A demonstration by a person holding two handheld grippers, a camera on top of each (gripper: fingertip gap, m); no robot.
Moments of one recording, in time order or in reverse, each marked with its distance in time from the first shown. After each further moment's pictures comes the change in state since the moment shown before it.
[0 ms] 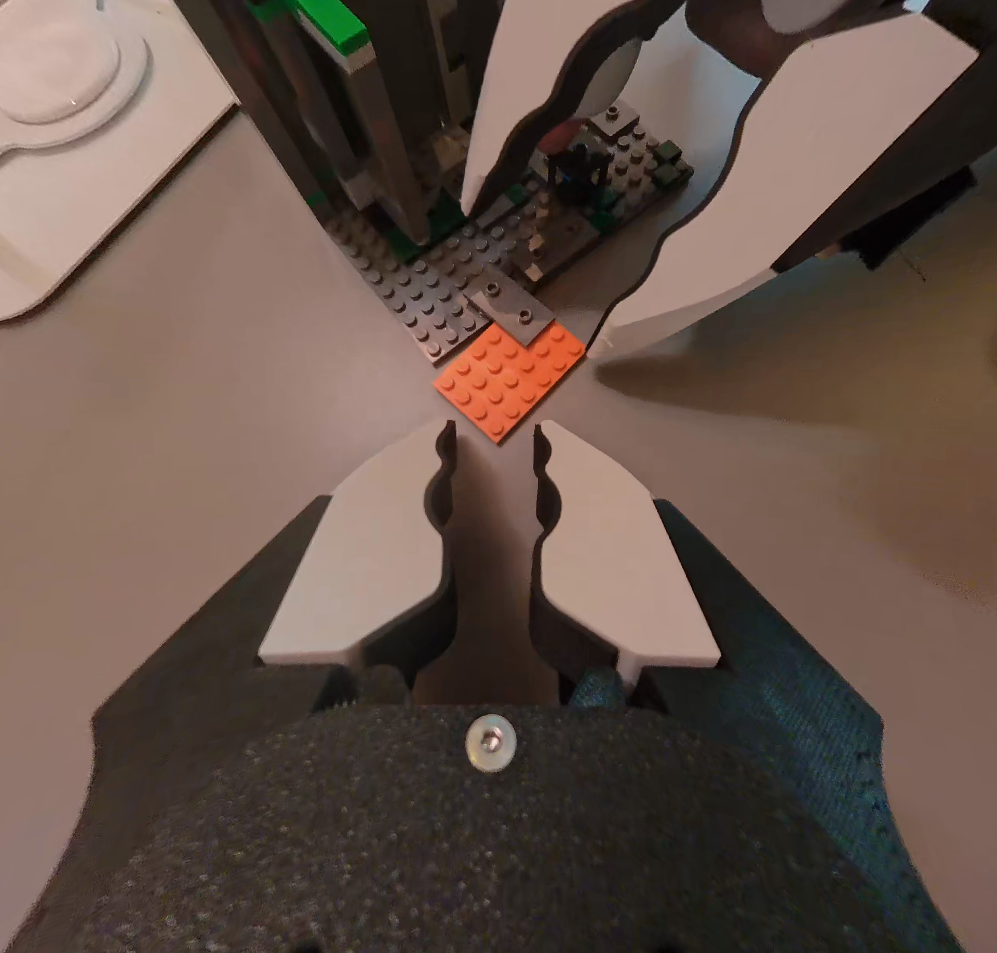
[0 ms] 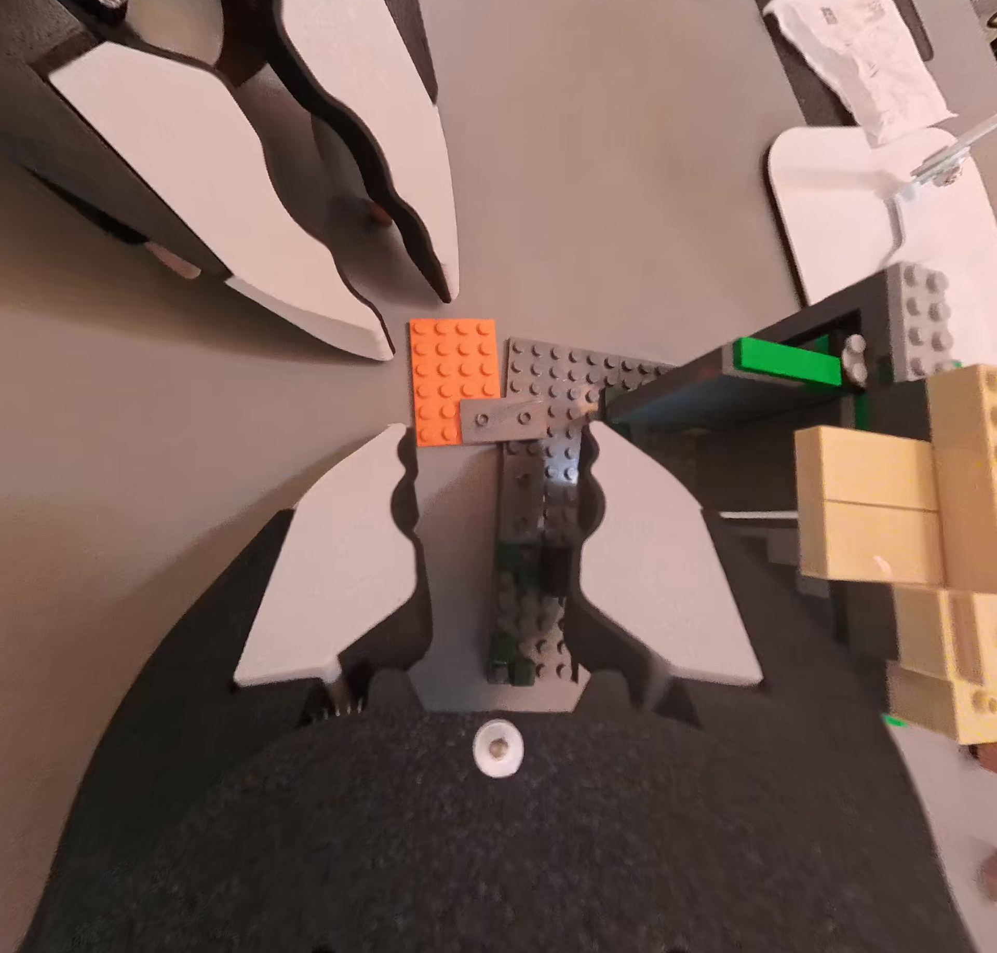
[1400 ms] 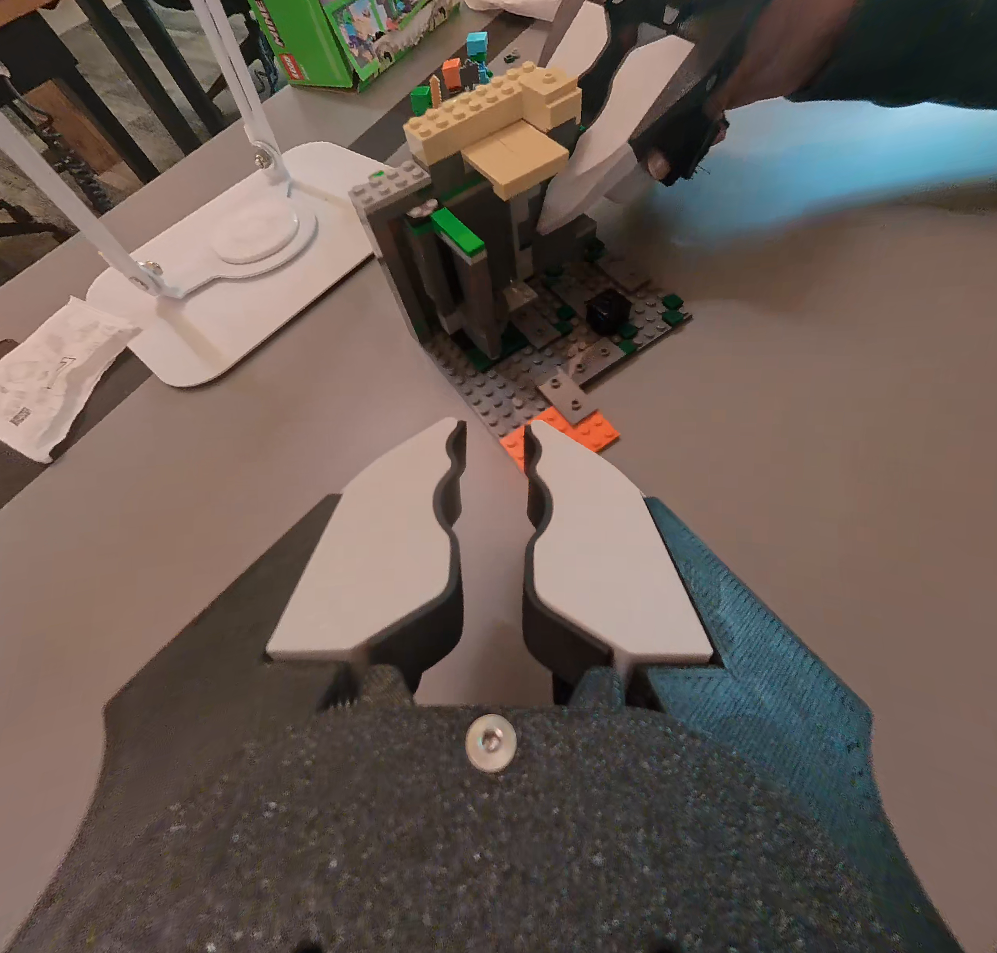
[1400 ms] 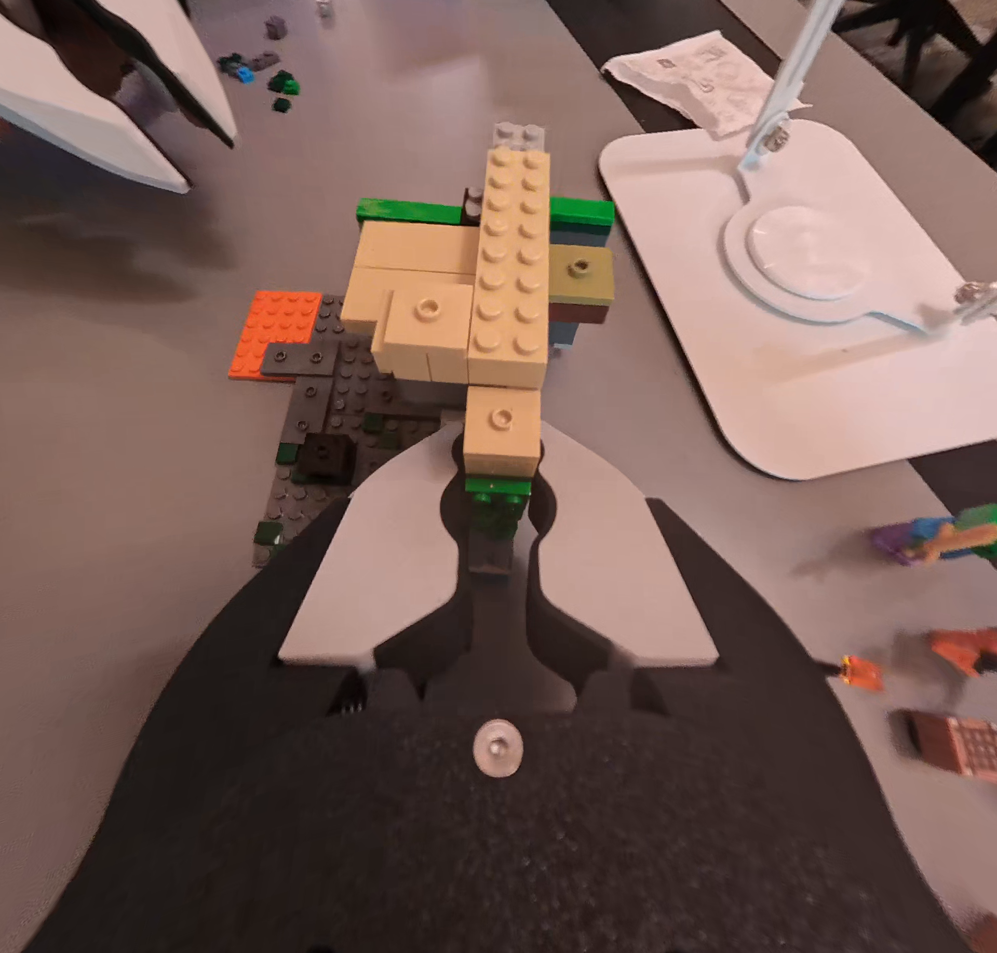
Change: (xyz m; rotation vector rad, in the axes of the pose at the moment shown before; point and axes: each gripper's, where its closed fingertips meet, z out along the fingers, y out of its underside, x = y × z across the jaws) left arm -0.016 -0.040 -0.037 0.217 -0.107 -0.033; right arm 0.090 0.036 -0.027 0.251 -0.180 0.142
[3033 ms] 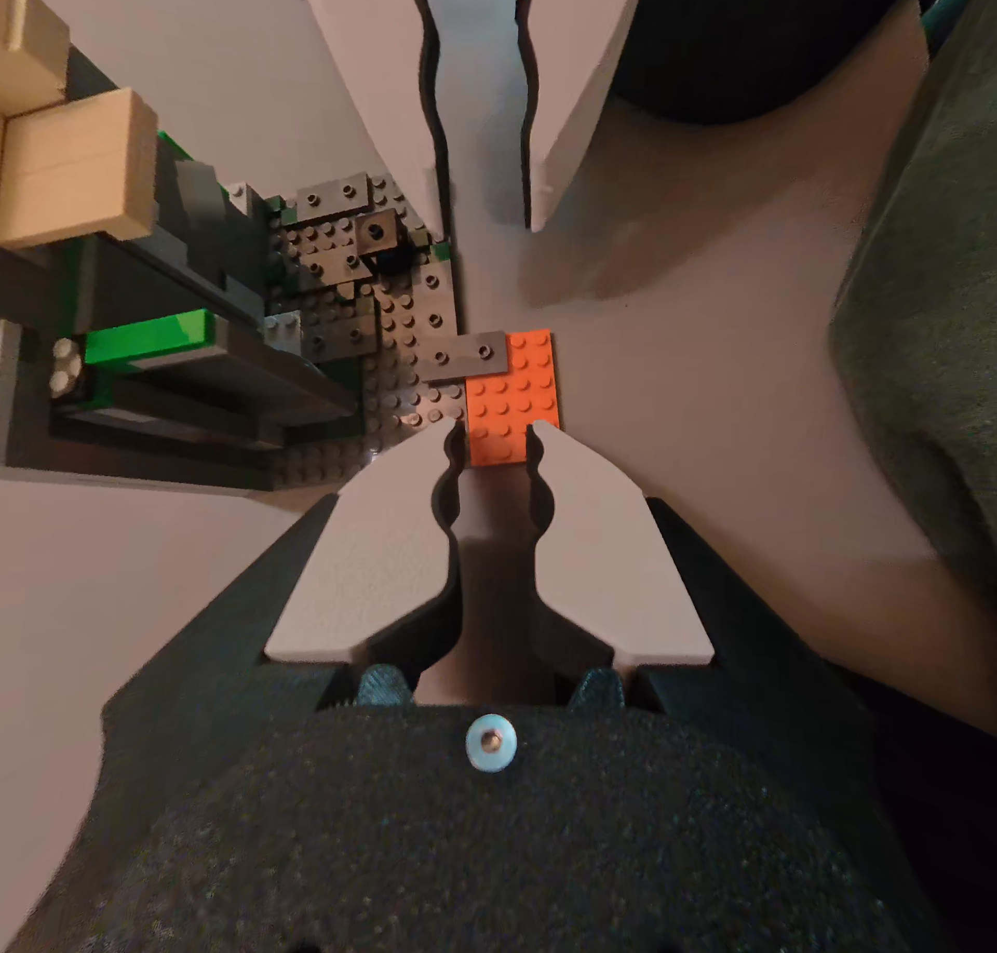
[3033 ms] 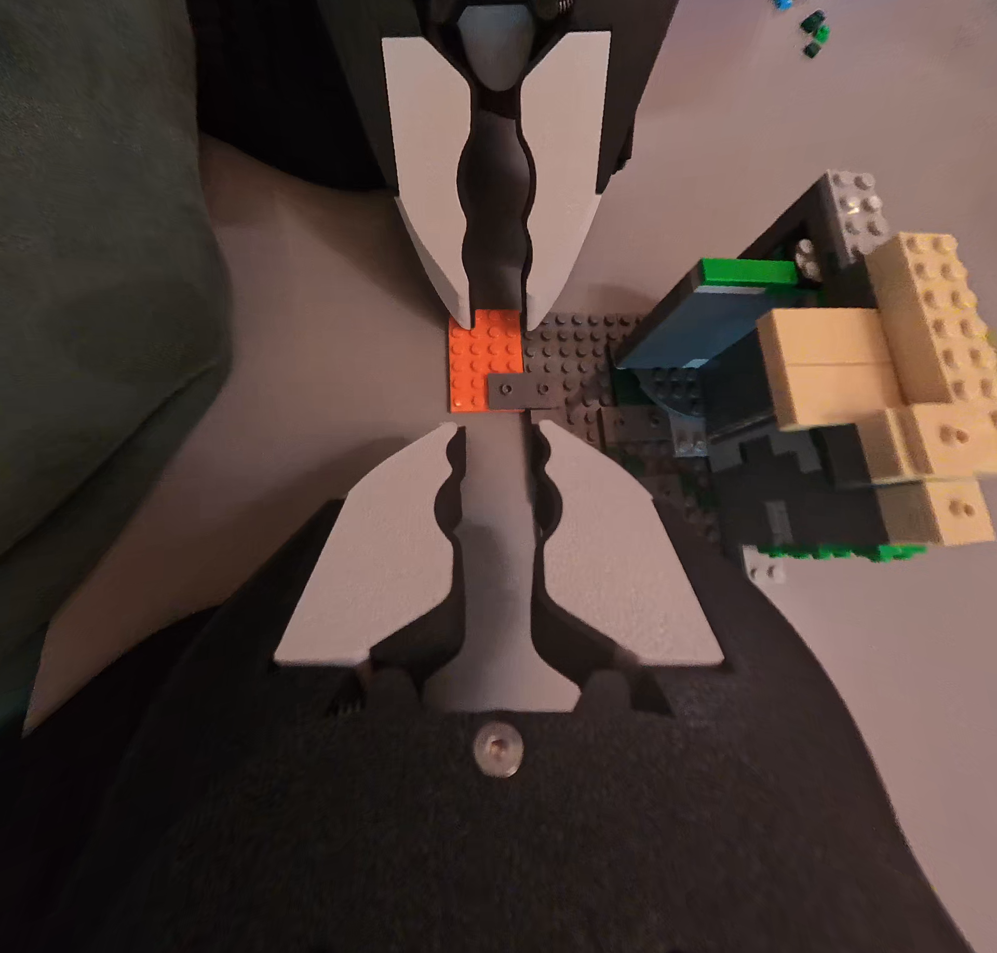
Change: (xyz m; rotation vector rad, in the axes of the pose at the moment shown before) left arm 0.186 0.036 -0.006 -0.215 0.401 0.386; right arm -0.219 0.040 -0.074 -0.144 -0.222 -0.325
